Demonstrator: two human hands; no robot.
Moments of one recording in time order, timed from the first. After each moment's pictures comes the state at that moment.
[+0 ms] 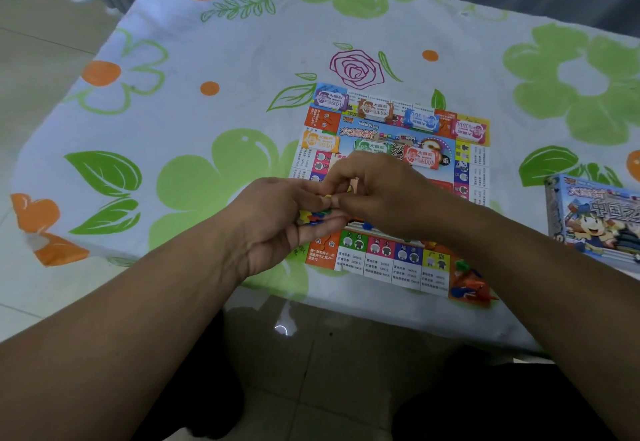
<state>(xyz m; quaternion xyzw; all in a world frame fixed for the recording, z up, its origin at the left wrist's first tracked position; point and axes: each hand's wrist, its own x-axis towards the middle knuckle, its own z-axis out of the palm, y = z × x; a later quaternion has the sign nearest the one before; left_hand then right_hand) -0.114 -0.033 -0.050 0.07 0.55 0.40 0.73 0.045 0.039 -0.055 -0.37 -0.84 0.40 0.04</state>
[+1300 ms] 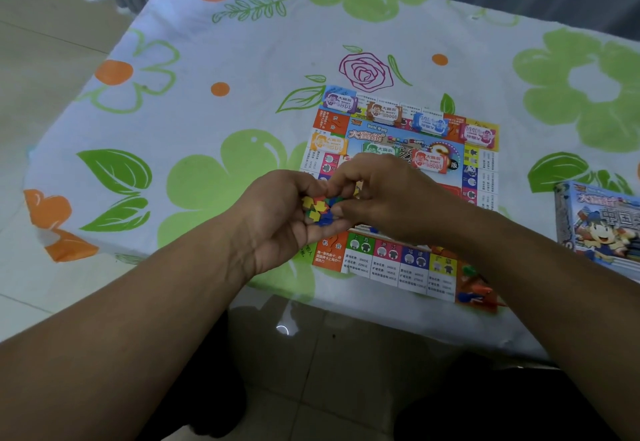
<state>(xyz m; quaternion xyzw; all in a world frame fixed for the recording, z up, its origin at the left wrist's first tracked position) -0.120 -0.030 -0.049 0.02 0.52 0.41 0.75 0.041 0.038 -0.052 -0.38 -0.83 0.40 0.05</state>
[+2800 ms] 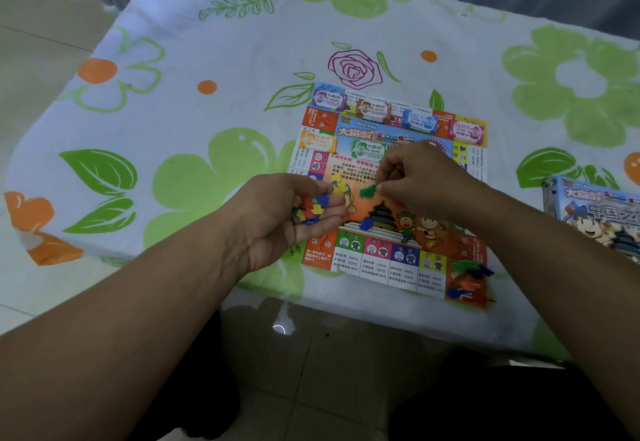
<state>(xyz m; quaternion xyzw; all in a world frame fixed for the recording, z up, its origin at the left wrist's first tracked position) -0.113 -0.025 -0.053 0.03 0.57 0.39 0.72 0.076 0.066 -0.059 -0.53 -0.77 0.35 0.00</state>
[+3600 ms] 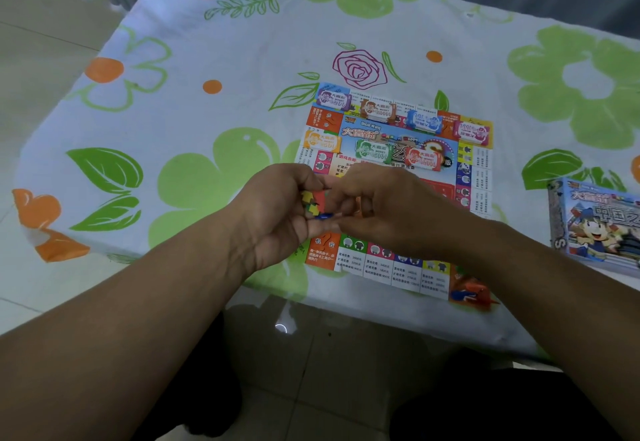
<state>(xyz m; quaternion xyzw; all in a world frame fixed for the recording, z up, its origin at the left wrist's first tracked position) -0.111 -0.026 -0.048 0.07 0.52 0.41 0.75 0.055 0.026 -0.048 -0.31 -0.87 0.37 0.07</state>
